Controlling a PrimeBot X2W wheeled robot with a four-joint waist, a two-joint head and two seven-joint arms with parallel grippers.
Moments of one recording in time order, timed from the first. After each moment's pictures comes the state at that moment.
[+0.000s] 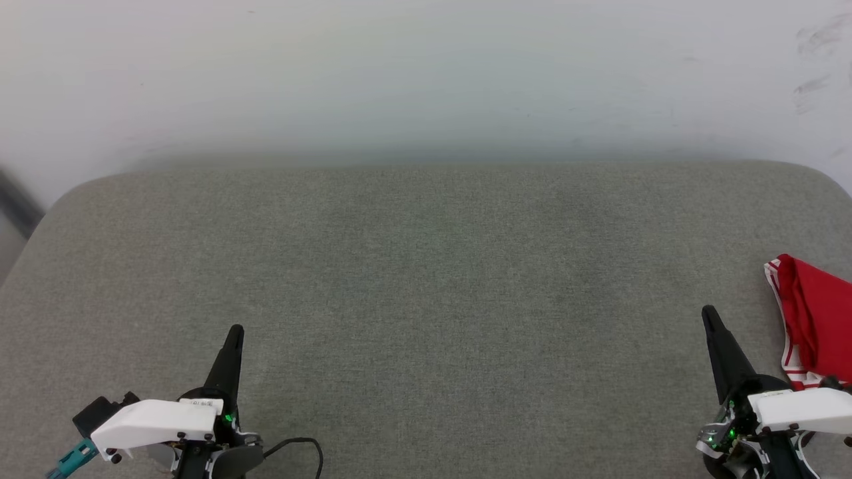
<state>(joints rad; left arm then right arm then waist) -0.09 0.08 0.07 0.24 -1.49 -0.10 0.08 -0.08 -0.05 -0.11 0.22 1.45 0.13 0.10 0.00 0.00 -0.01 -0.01</state>
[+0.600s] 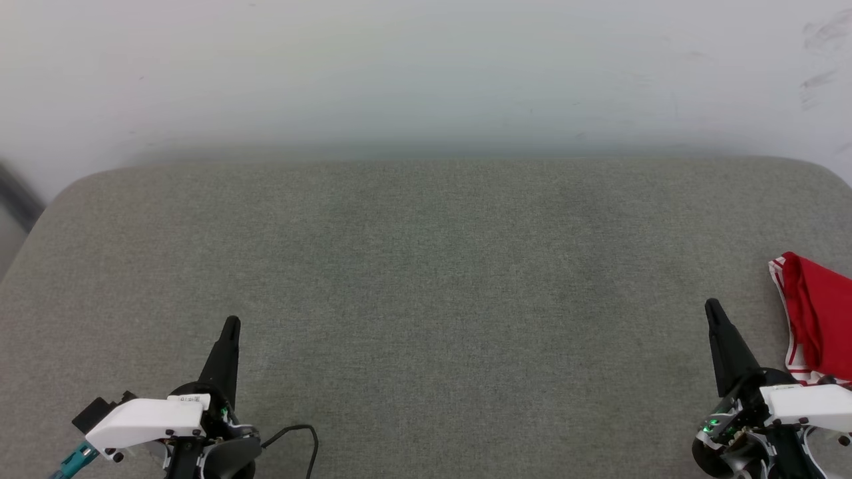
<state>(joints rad) -0.10 0.05 0.11 0.24 -1.59 -0.12 0.11 -0.10 -0.05 -0.11 0.24 1.58 0.13 0.11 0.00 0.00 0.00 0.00</state>
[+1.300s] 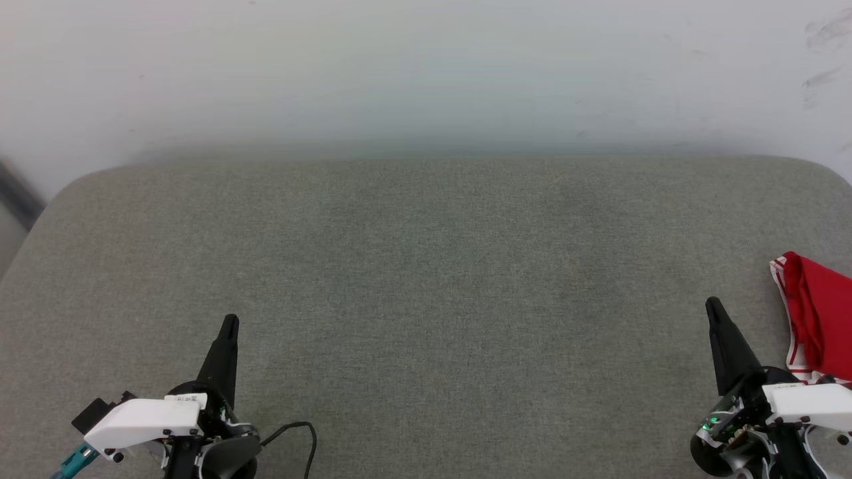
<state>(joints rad) -0.11 0.05 0.12 0.25 -1.61 -0.13 0.11 -0.10 -0.05 -0.11 0.25 1.61 0.13 0.11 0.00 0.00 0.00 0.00</state>
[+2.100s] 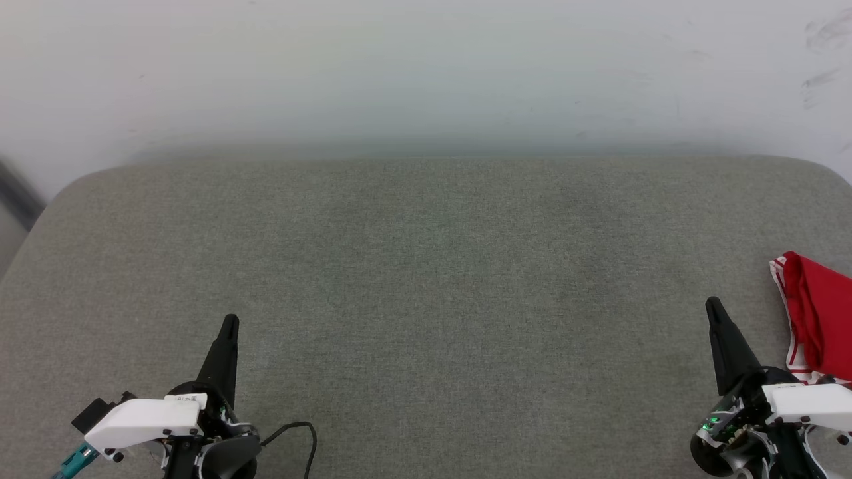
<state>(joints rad) -0.11 0.05 0.12 0.25 -1.61 -0.13 0.11 -0.10 -0.05 -0.11 0.25 1.61 0.13 0.11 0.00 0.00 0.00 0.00</state>
